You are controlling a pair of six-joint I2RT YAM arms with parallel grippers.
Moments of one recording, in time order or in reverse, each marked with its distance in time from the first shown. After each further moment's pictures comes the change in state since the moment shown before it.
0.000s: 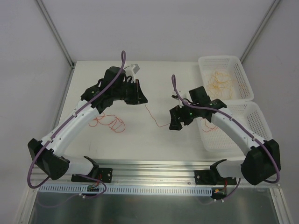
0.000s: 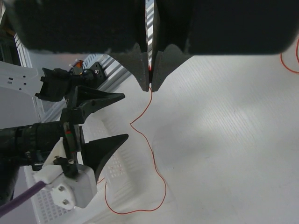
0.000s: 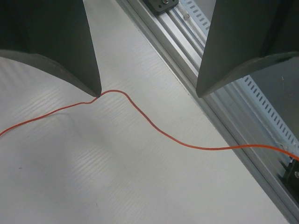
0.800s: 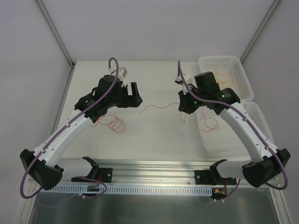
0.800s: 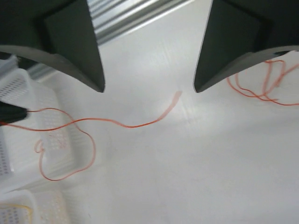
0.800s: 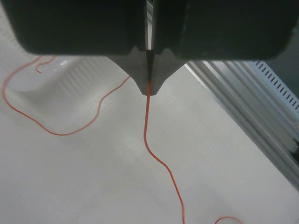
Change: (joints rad) left arm 0.000 -0.118 -0.130 0.009 -0.290 0.019; right arm 0.031 0.014 0.283 -0.182 0.156 -0.058
